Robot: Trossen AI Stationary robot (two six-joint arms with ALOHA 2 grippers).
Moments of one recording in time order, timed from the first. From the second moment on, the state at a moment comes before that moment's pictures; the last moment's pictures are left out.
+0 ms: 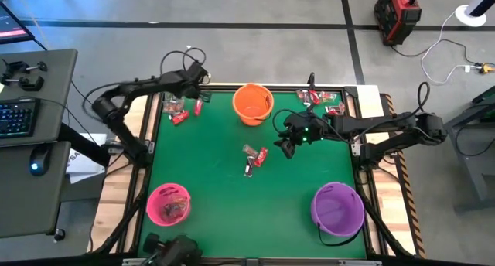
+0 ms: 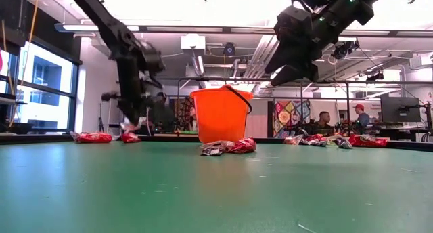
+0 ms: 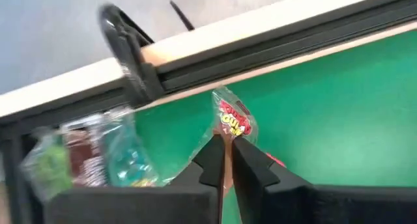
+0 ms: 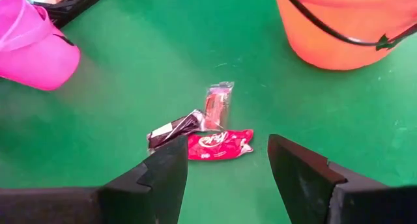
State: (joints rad) left arm 0.86 1.65 1.03 -0.53 -0.32 -0.32; right arm -0.14 1.28 0.79 -0.23 0.01 0.46
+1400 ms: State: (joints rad) left arm -0.52 1.21 1.03 -1.00 0.53 -1.22; right arm -0.20 1.28 0.80 -0.23 -0.02 0.34
